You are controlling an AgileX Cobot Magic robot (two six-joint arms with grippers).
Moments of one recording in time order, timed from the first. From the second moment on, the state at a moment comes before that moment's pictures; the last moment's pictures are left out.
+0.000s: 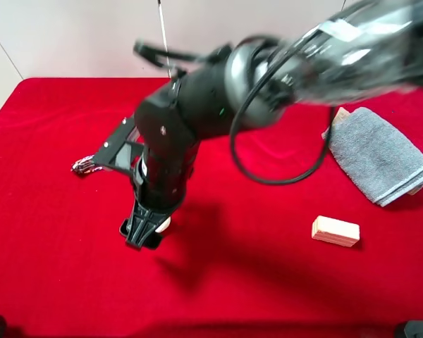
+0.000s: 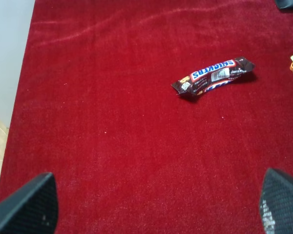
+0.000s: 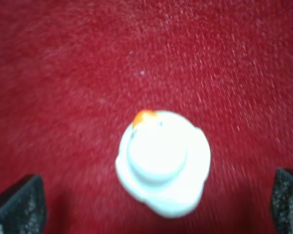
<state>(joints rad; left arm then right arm) -0.07 0.00 -0.48 0.03 1.06 0.01 1.08 2.03 -1.29 0.11 0.66 -0.23</state>
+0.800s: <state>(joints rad) -0.07 0.00 -0.48 0.03 1.06 0.01 1.08 1.45 -1.20 0.09 1.21 -0.19</state>
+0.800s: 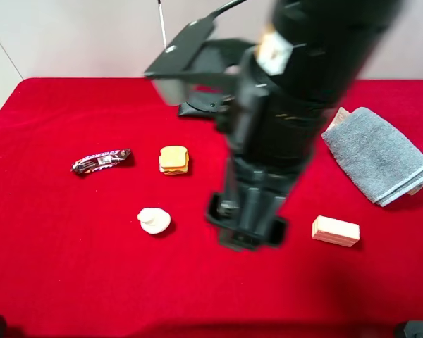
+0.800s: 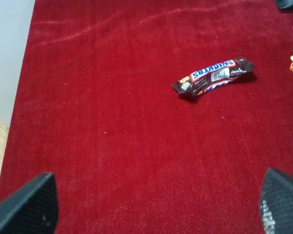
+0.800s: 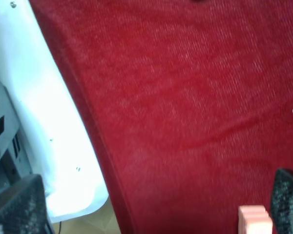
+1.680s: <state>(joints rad) -0.07 0.00 -0.48 0.03 1.06 0.01 1.08 0.59 -0.62 0.11 1.10 -0.10</state>
